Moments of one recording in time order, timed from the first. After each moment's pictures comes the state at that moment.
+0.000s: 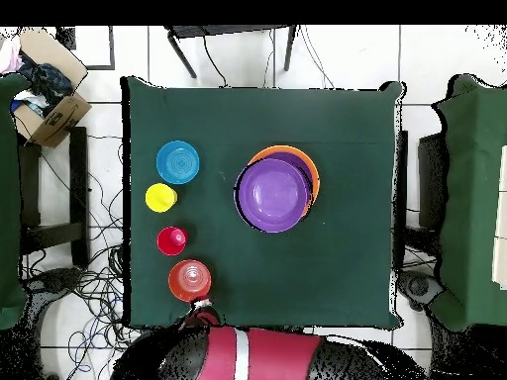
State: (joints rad) arm -0.24 -0.47 0.13 2.48 0.15 -0.39 2.76
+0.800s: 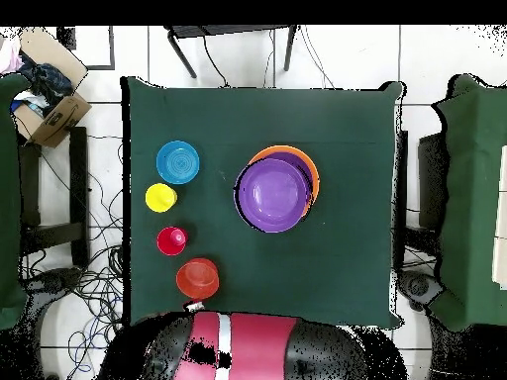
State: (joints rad) arm -0.20 -0.43 0.15 2.48 0.16 -0.45 2.76
